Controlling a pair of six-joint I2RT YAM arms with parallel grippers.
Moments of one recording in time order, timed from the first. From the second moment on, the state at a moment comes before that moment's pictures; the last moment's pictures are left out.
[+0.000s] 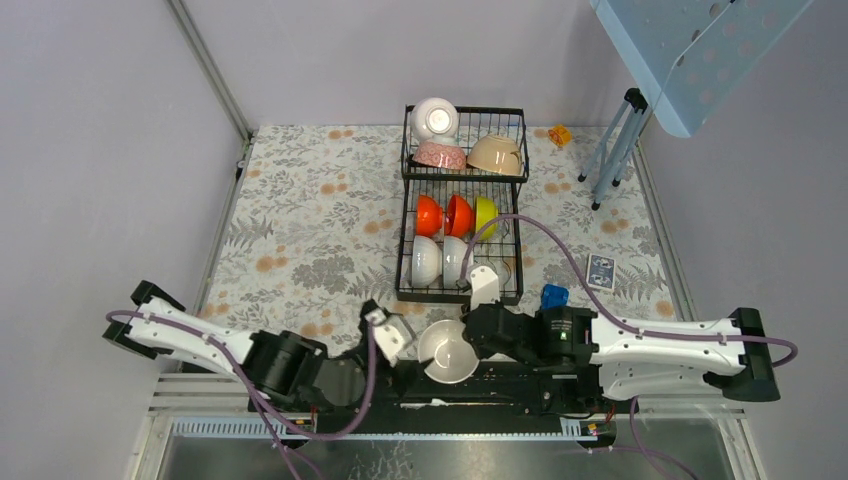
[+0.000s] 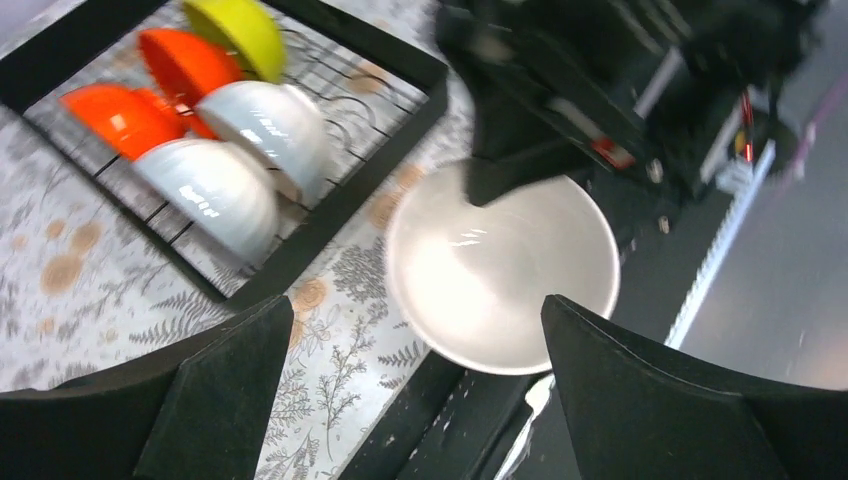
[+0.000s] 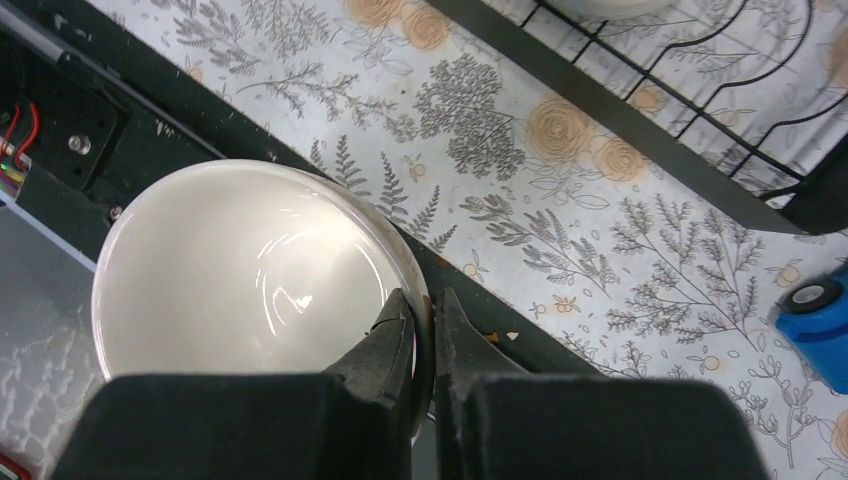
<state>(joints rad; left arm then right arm) -1.88 0.81 0.76 -0.45 -0.82 -0.27 1.43 1.06 0.86 -0.70 0.44 0.72</state>
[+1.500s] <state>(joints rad) -1.52 1.02 0.70 -0.54 -0.82 -1.46 1.43 1.00 0.69 -0.65 0.74 1.01</state>
